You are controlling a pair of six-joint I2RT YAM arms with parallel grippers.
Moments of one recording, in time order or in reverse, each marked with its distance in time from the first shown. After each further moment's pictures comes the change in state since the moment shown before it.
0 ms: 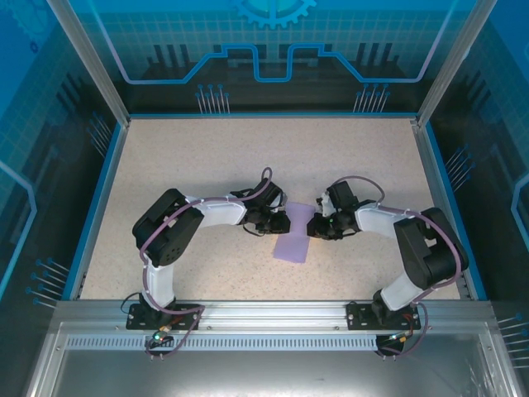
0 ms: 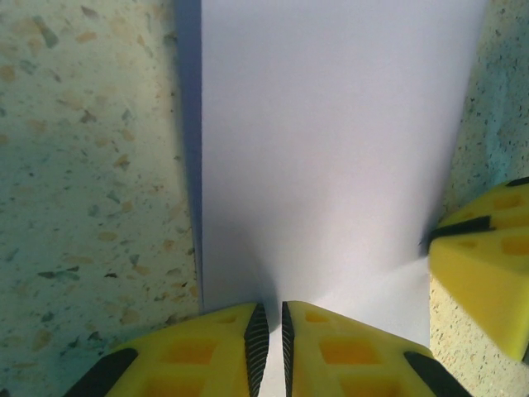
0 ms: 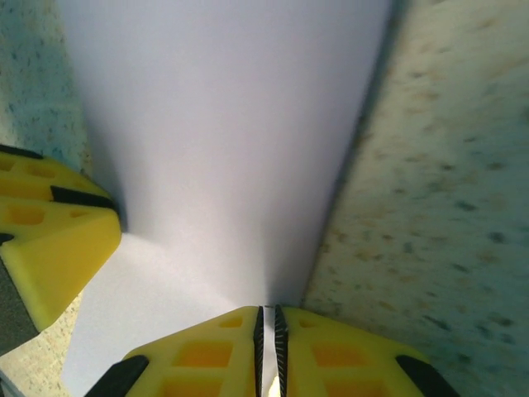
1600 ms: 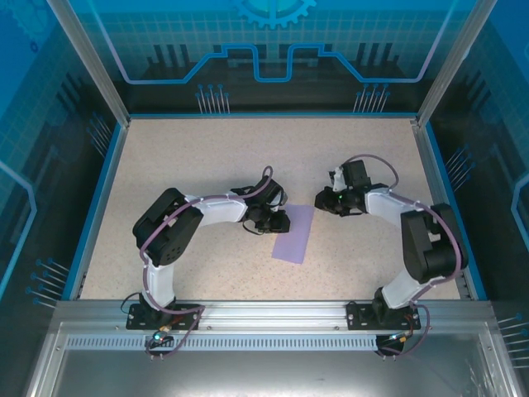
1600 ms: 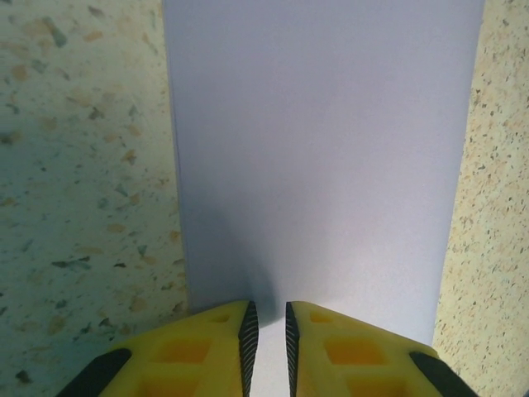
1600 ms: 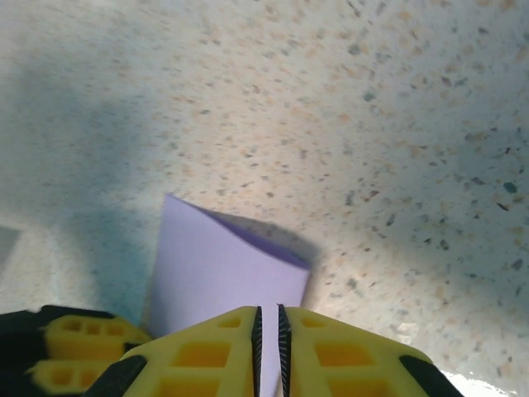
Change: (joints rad) left arm 0.004 -0.001 0.045 -0.082 0.007 0.026; right arm -0.130 0.017 0.150 0.040 0.002 -0.018
